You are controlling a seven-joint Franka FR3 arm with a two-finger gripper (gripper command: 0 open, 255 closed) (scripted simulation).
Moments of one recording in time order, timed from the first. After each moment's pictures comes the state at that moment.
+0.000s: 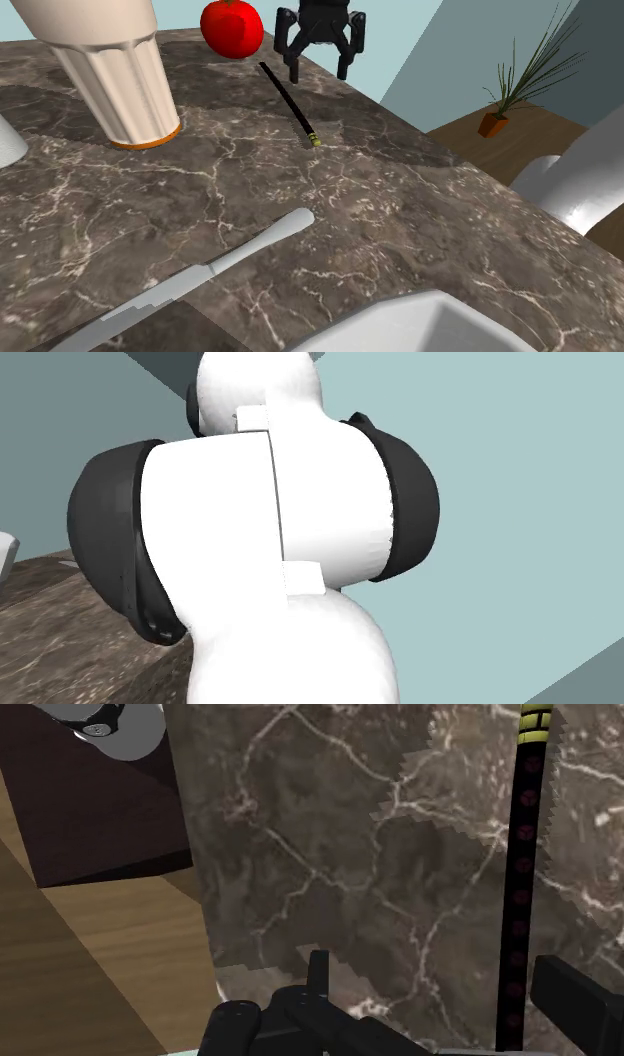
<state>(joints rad) 0.17 -0.13 0.38 -1.64 0.18 1.44 0.83</state>
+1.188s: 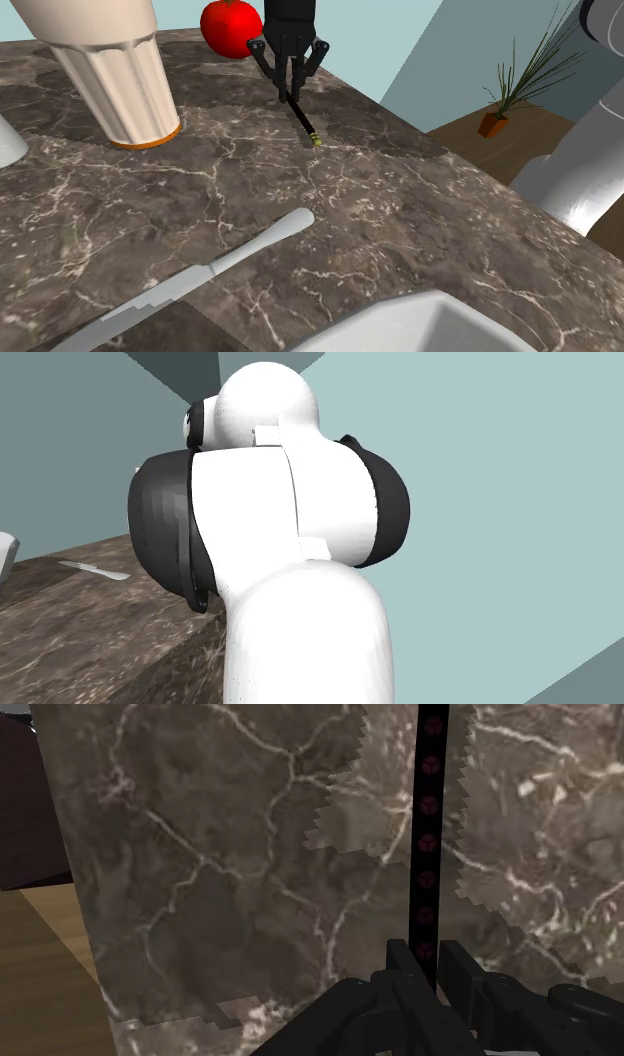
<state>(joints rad) 0.21 0.01 0.43 -1.56 0.13 1.51 0.94</state>
